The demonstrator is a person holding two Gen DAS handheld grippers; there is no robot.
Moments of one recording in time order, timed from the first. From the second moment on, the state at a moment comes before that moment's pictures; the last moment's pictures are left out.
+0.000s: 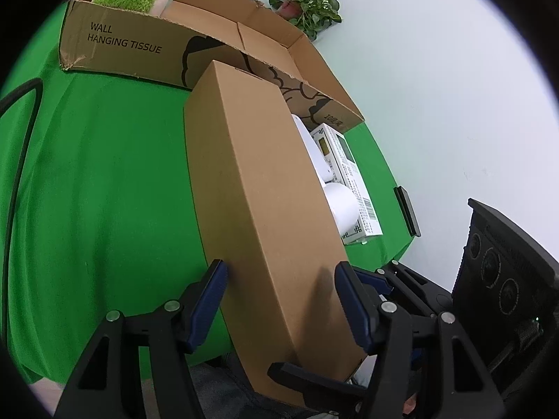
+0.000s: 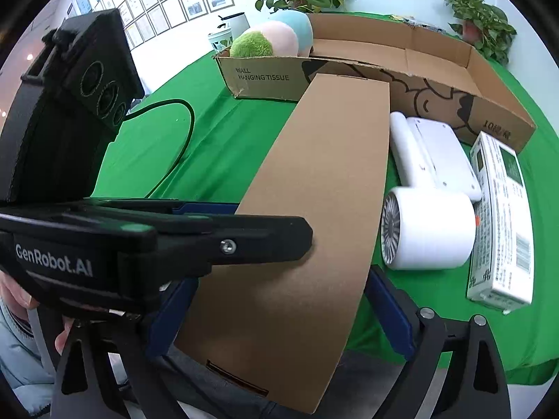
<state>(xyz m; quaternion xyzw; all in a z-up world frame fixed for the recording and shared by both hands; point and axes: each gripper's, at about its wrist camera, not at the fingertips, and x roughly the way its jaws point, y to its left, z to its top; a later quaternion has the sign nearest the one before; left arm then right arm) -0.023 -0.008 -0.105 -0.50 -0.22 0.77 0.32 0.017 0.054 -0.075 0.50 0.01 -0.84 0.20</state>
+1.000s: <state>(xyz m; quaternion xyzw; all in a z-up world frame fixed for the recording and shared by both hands) -0.015 -0.021 -0.120 -0.53 -0.29 0.74 0.30 0.024 0.082 -0.069 0.49 -0.10 -0.83 0.24</state>
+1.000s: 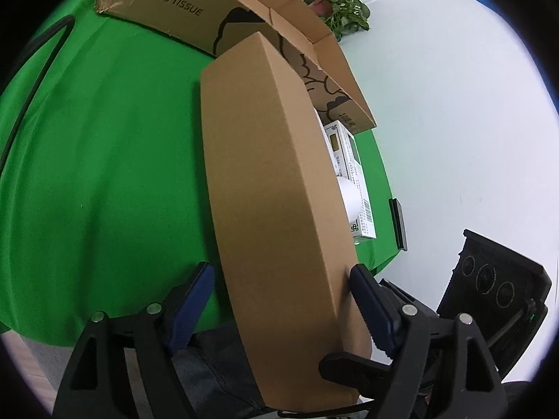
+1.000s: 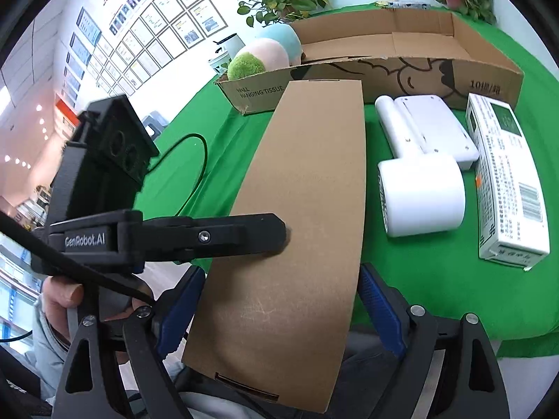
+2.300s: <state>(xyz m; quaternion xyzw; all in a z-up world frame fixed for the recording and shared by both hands) -0.177 -0.032 0.058 -0.36 -0.17 0.86 0.32 -0.112 0.051 0.086 0.33 -0.06 -0.91 0.24</state>
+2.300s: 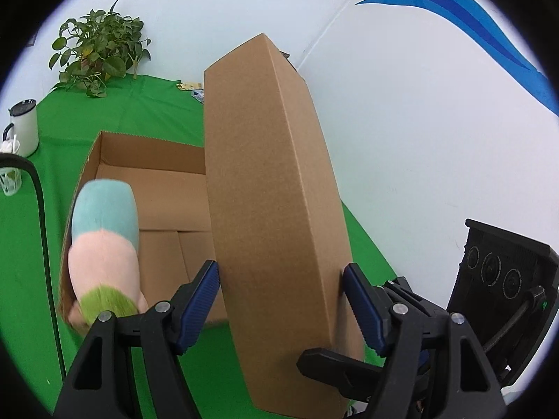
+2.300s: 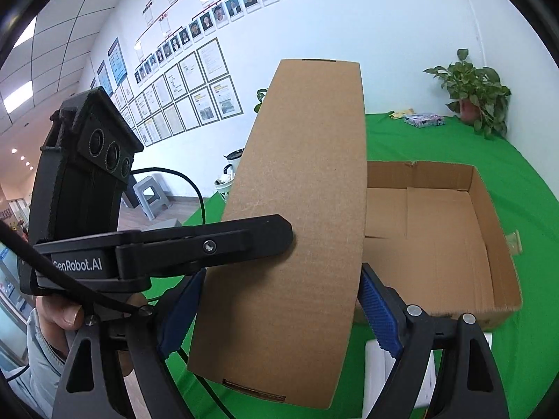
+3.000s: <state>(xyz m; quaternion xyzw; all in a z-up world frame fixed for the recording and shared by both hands) -0.297 -0.031 -0.034 -0.49 -0.16 0.82 0.23 -0.300 0.042 -0.027 0.45 -0.14 -0.85 0.24</state>
